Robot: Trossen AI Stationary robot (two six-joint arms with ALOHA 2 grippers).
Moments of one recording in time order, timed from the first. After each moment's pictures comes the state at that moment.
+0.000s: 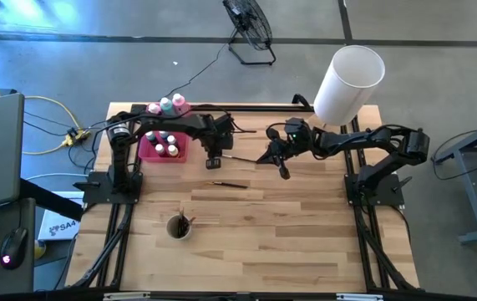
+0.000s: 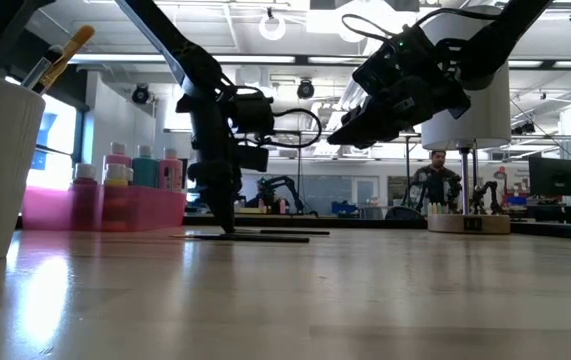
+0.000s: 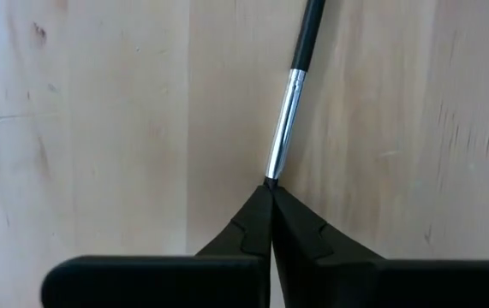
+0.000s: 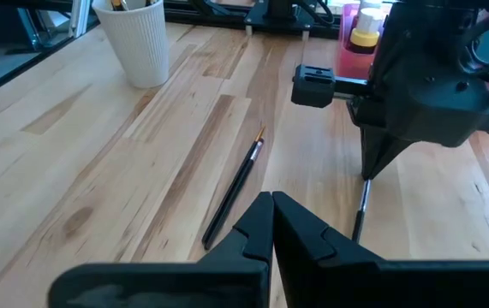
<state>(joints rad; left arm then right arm) 0.43 1.92 1.22 -0.59 0.12 0.39 -0.40 1.51 0.68 0.35 -0.58 -0.29</state>
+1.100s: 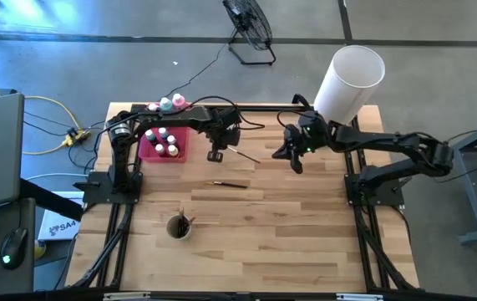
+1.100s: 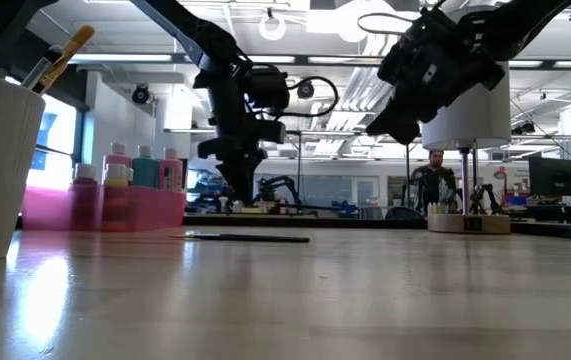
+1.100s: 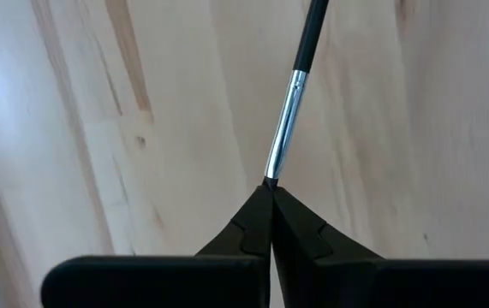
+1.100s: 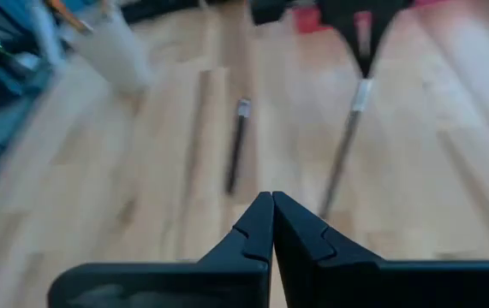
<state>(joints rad) 0.43 1.91 1.43 -0.75 0.05 0.64 -0.48 1.25 0.68 -0.05 -0.53 -0.05</state>
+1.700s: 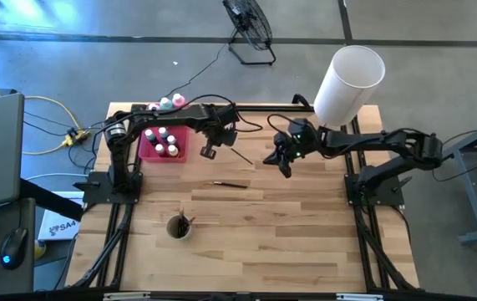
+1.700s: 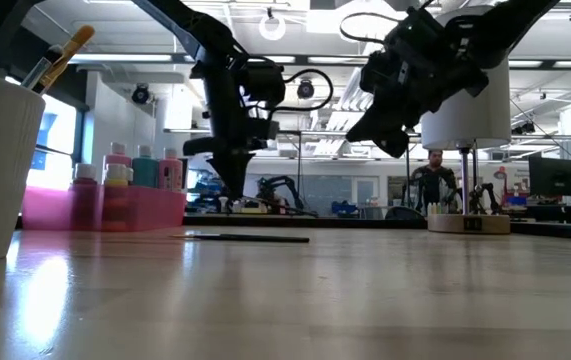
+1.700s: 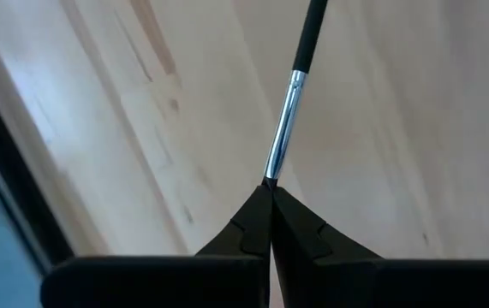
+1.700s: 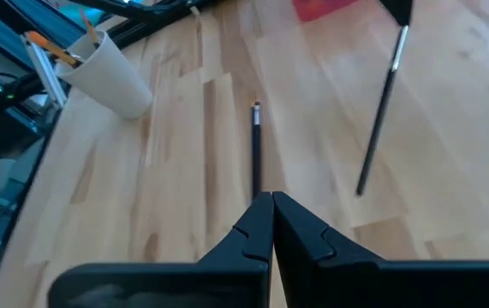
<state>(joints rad) 0.43 1.87 1.43 -0.80 -0.08 0.83 -0.37 1.38 0.70 0.09 -0.46 0.20</state>
